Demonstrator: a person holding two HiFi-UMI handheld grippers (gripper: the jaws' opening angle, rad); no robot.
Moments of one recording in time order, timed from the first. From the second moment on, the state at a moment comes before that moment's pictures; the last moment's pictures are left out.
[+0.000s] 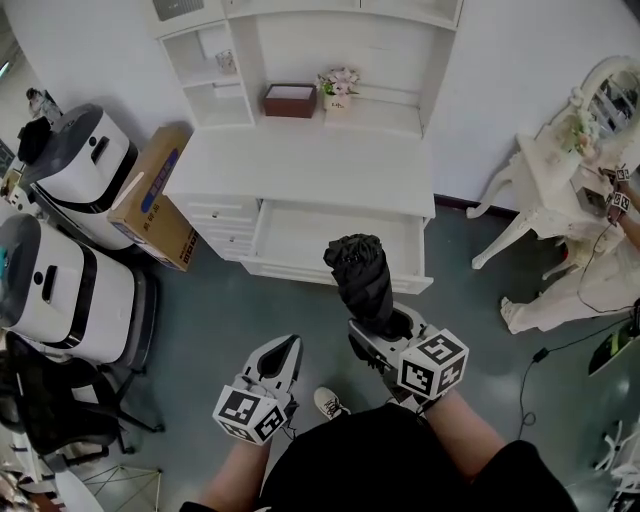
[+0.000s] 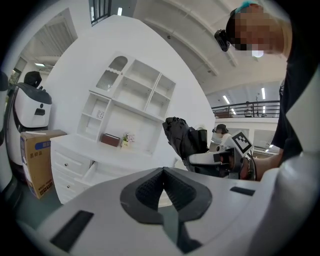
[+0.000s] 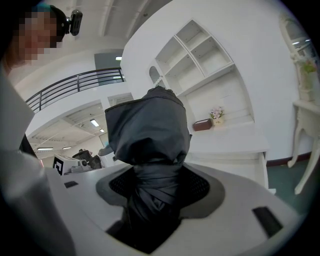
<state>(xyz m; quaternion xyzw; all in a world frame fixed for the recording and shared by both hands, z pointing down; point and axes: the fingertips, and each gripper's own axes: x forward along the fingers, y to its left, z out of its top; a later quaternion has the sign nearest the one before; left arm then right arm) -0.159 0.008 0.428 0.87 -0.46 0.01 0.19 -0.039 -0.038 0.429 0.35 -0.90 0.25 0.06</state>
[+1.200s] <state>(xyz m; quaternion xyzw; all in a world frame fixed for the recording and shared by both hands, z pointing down) 0.012 0.122 0.422 0.85 -0.50 0.02 0.19 0.109 0.087 0.420 0.27 -0.92 0.27 0.04</state>
